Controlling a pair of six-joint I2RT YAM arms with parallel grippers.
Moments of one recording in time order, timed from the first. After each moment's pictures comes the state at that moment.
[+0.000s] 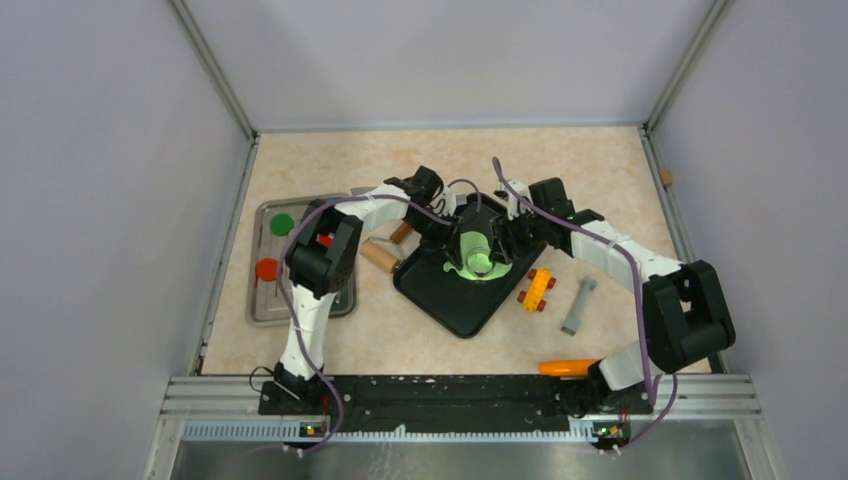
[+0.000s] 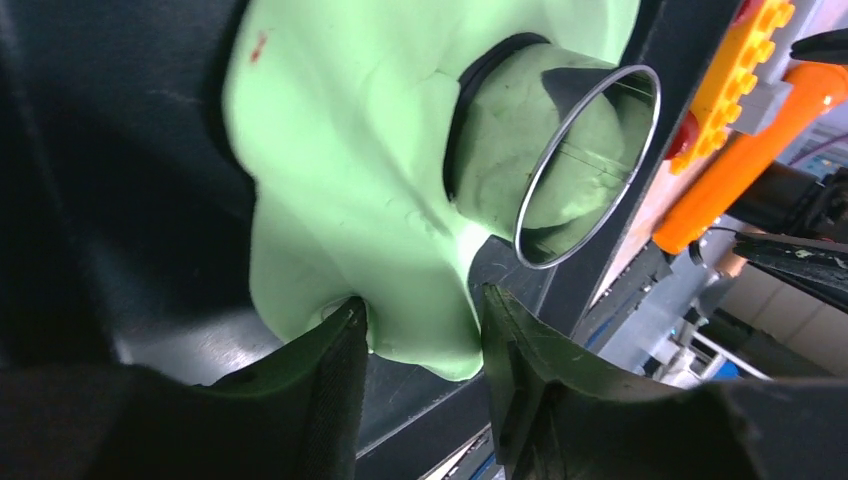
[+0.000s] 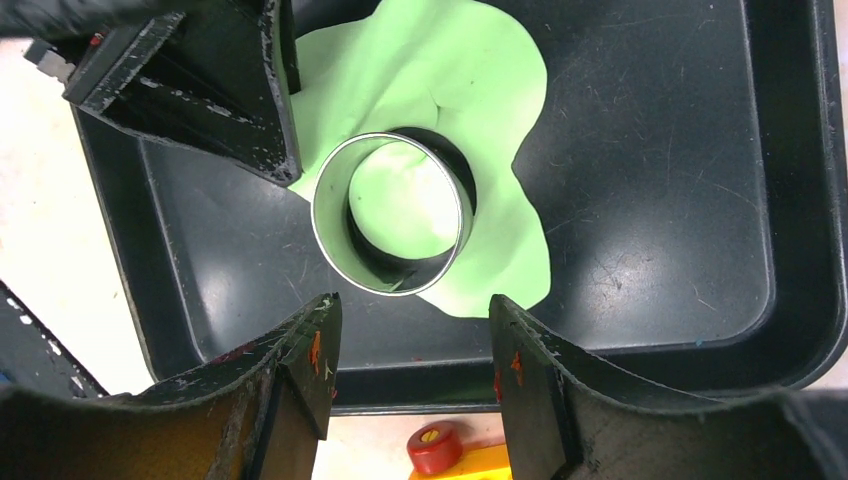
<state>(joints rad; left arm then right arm) -0.54 2.17 1.59 -0.70 0.66 -0.23 0.38 1.49 0.94 -0.36 -0.40 -0.06</state>
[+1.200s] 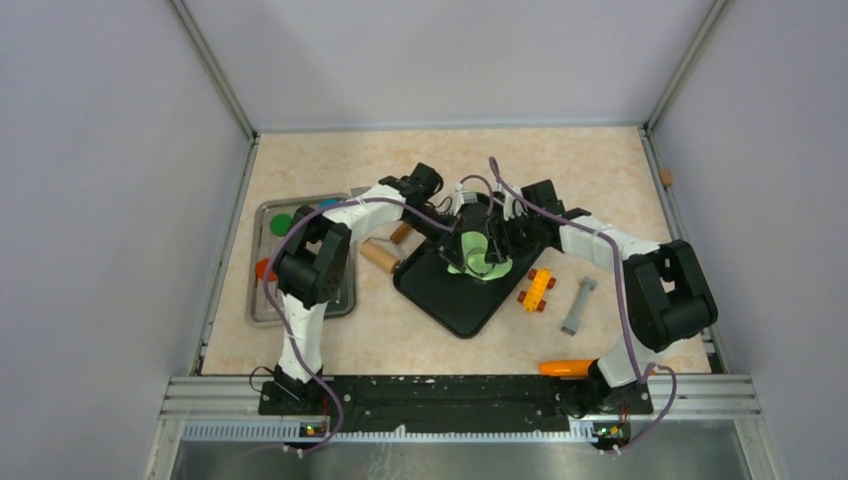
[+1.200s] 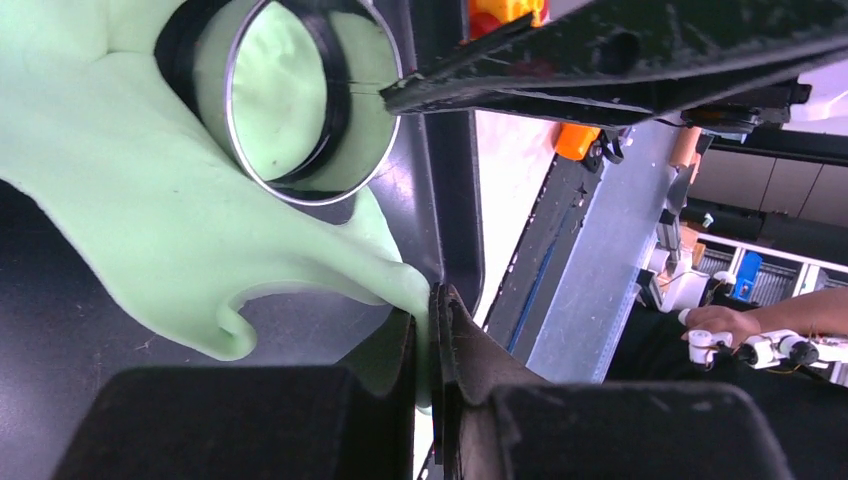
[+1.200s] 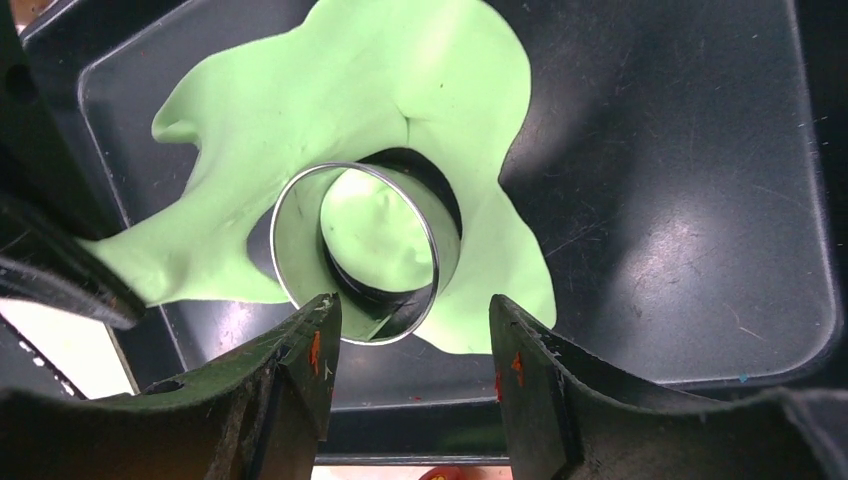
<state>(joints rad) -0.56 2.07 1.53 -0.70 0.93 -0.05 0.38 1.61 0.95 -0.30 -0.40 0.04</state>
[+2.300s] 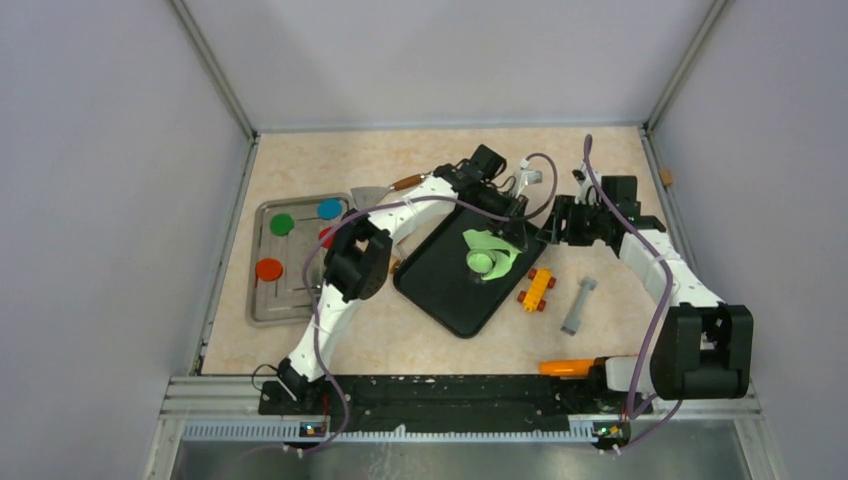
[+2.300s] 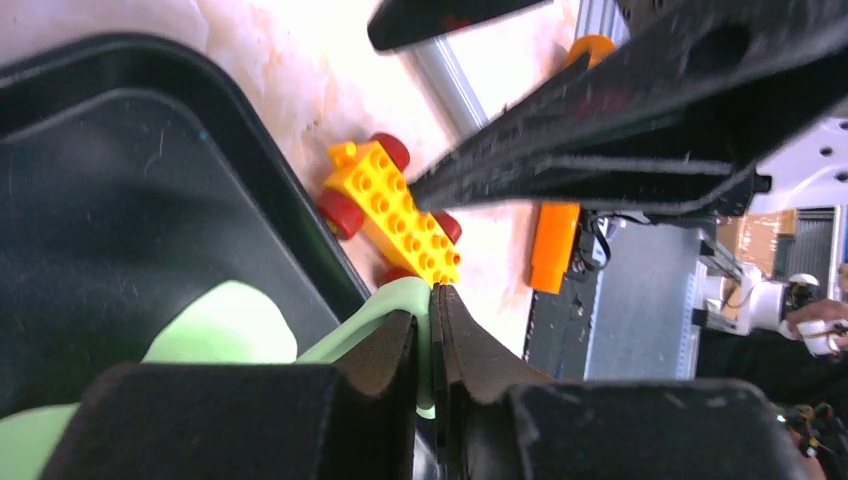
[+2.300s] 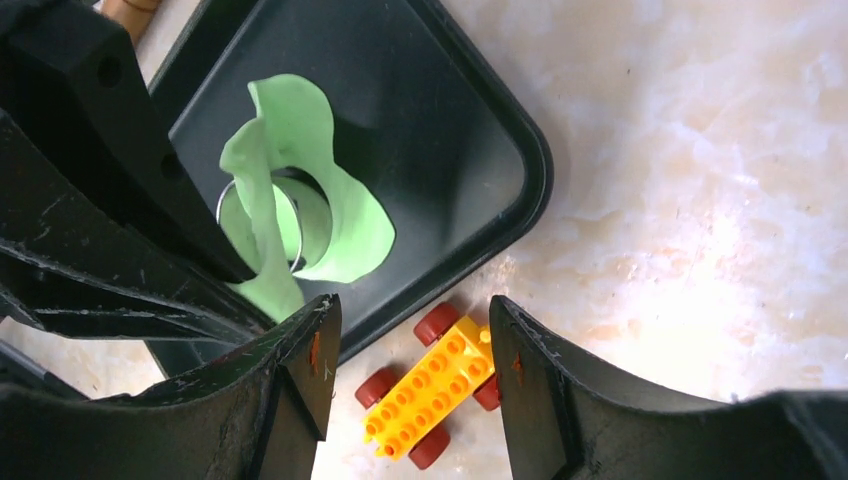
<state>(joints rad) -0.74 2.35 2.07 -0.64 0.94 -0.13 0.02 1.32 0.90 -0.42 -0.44 0.13</state>
